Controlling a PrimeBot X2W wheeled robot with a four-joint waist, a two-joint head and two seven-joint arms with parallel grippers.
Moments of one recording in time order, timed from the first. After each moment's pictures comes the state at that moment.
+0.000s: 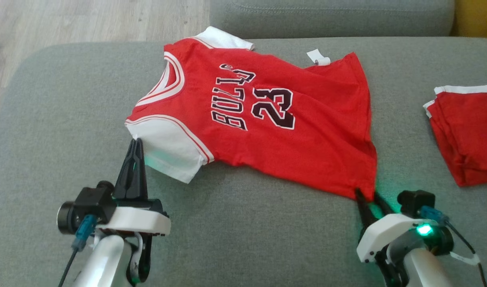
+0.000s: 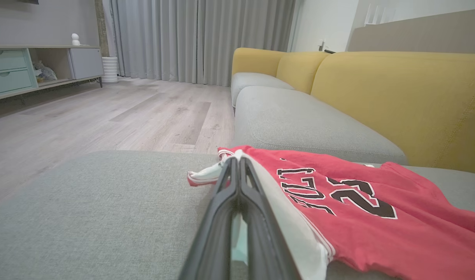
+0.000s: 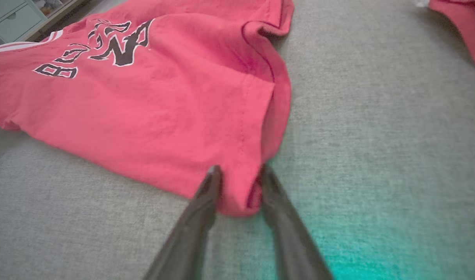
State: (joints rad) left arm -0.22 0.17 -0.33 0.30 -0.38 0.10 -0.25; right arm -0.15 -0.05 0.08 0.56 0.21 0.13 0.00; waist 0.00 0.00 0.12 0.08
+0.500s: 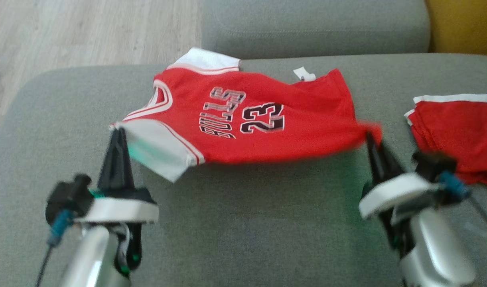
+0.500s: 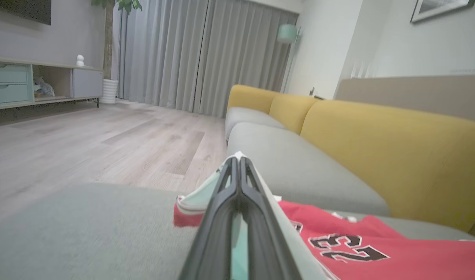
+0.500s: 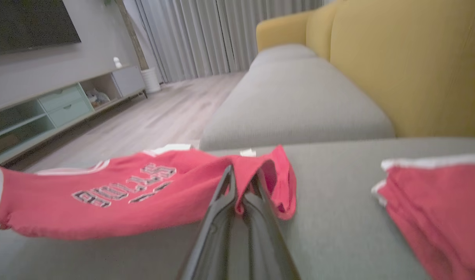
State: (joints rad) left arm -0.22 0.15 -0.25 0.27 -0.43 0.04 -0.25; right arm -0.21 -0.05 0.09 0.39 0.22 0.13 -0.07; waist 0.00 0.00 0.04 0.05
